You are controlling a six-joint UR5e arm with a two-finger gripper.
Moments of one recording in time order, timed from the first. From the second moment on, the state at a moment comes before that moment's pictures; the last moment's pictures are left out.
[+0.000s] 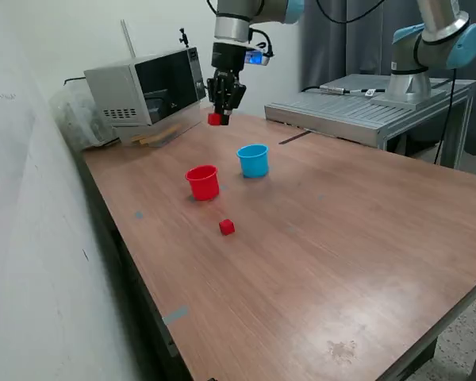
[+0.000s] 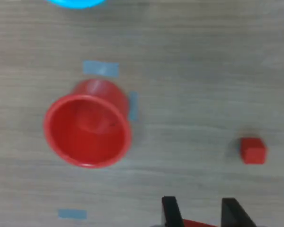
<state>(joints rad) -0.16 -1.03 1.43 -2.32 -1.57 2.95</state>
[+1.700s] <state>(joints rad) -0.29 -0.82 1.34 -2.33 -1.57 2.94</state>
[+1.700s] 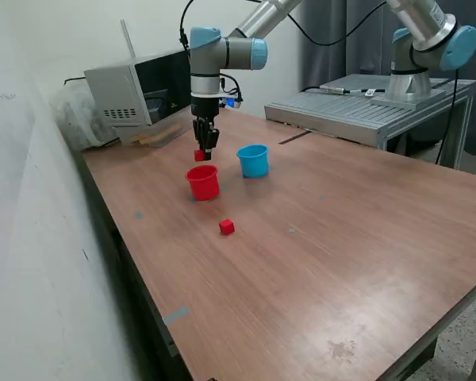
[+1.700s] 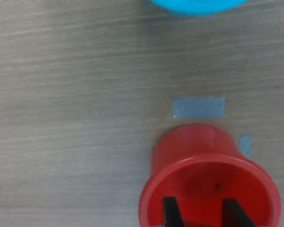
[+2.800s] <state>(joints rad) -0.28 -0.82 1.35 -2.33 -1.56 2.92</state>
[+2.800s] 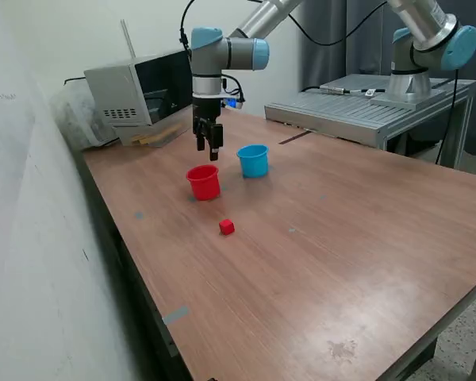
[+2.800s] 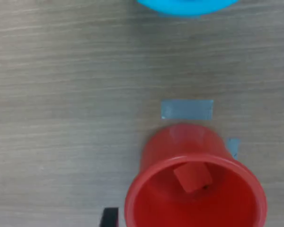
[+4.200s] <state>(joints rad) 0.00 -1.18 1.34 -2.08 -1.59 2.99</state>
